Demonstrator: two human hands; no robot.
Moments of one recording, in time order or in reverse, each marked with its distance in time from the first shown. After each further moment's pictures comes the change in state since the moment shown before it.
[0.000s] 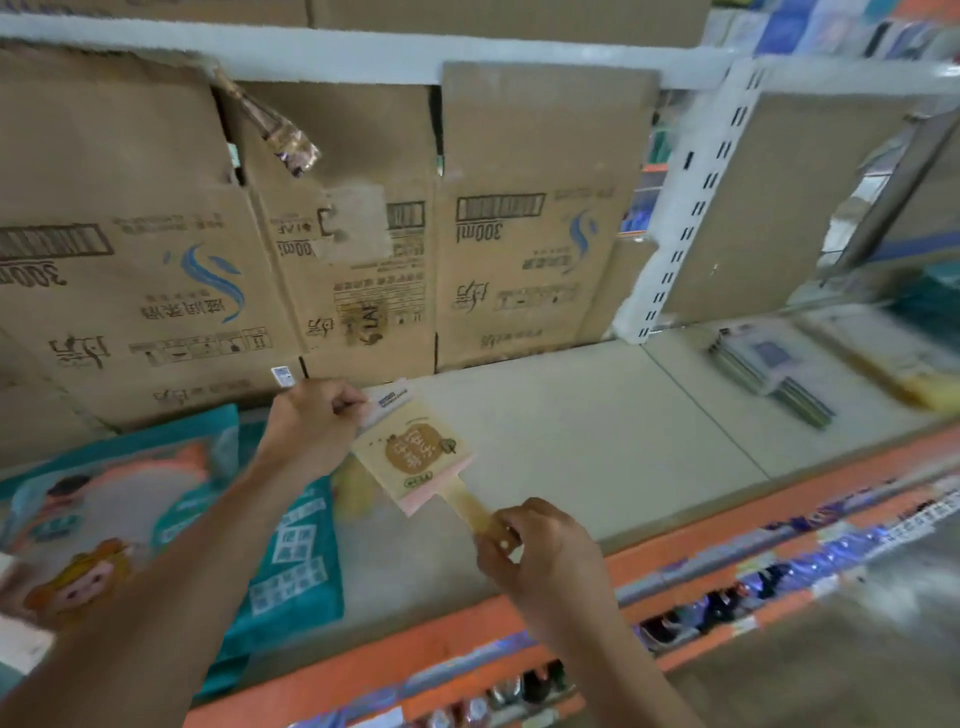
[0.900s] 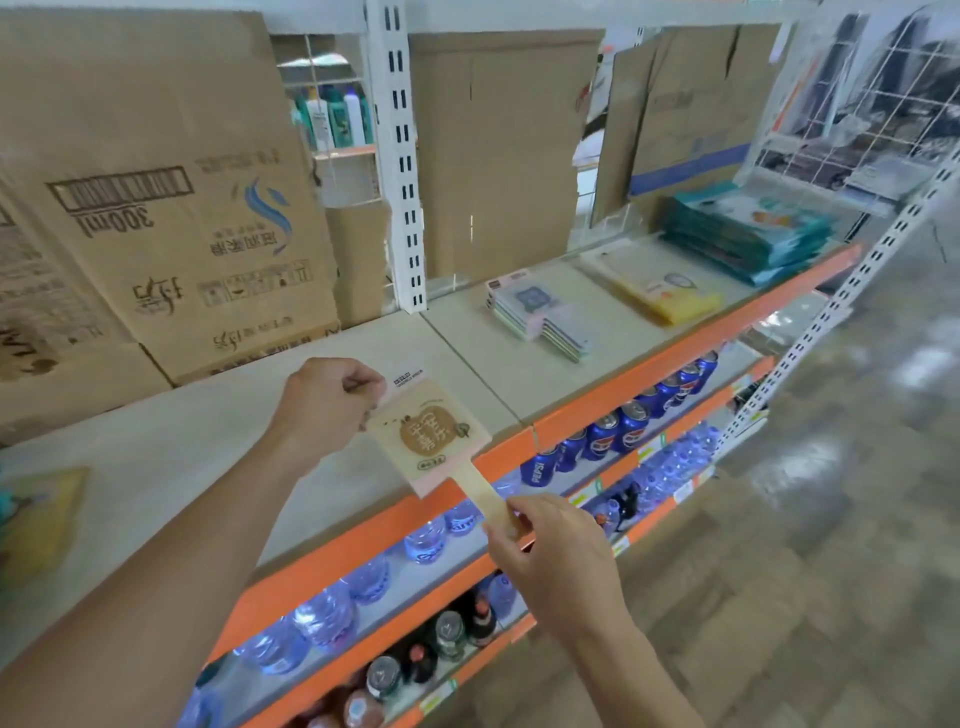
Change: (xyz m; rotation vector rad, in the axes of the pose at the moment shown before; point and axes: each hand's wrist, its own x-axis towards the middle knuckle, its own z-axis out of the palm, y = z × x) left_hand -0.048 0.190 0.196 -0.272 -0.269 0.182; right_hand -0.091 0.182 -0.133 0.000 0.167 0.330
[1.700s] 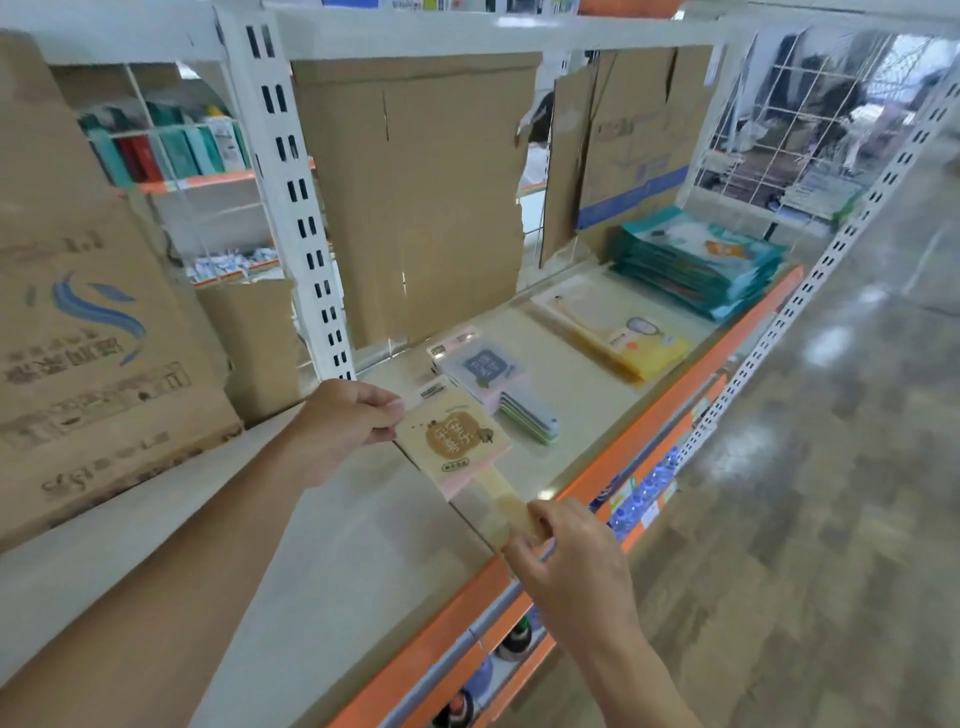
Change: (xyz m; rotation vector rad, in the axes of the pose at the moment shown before) left_hand 0.153 0.029 0.075 -0.288 -0.360 -0.177; right_hand 0.121 0.043 -0.010 -0.044 0.183 0.187
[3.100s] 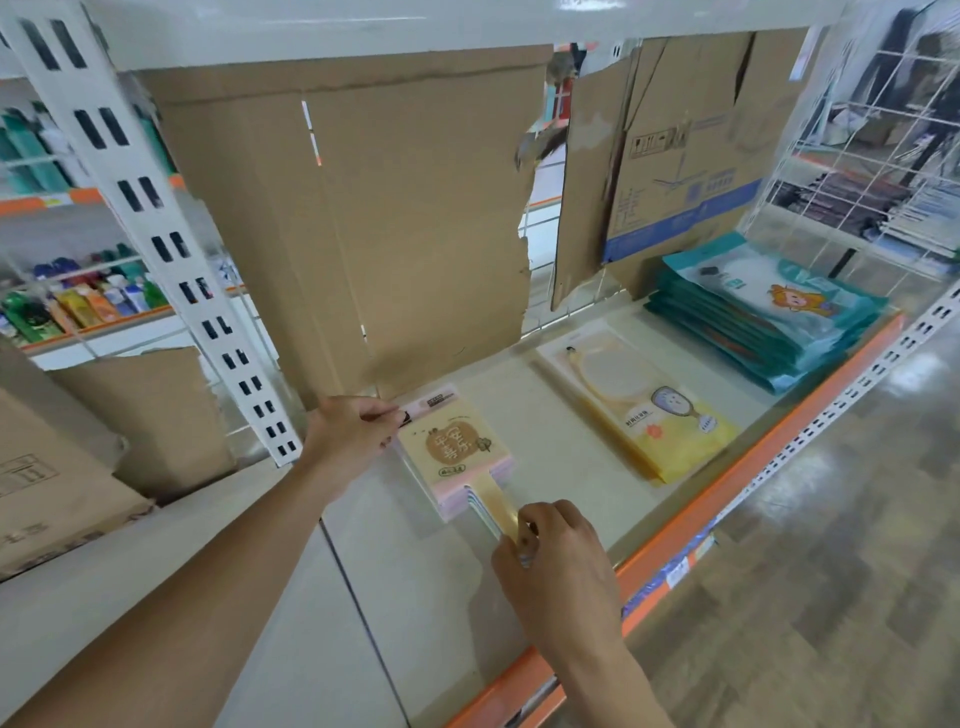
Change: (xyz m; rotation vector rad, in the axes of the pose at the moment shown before) left_hand 0.124 0.008 0.056 0.119 0.298 0.033; right_hand 0.140 0.044 0.003 0.005 -0.109 0.011
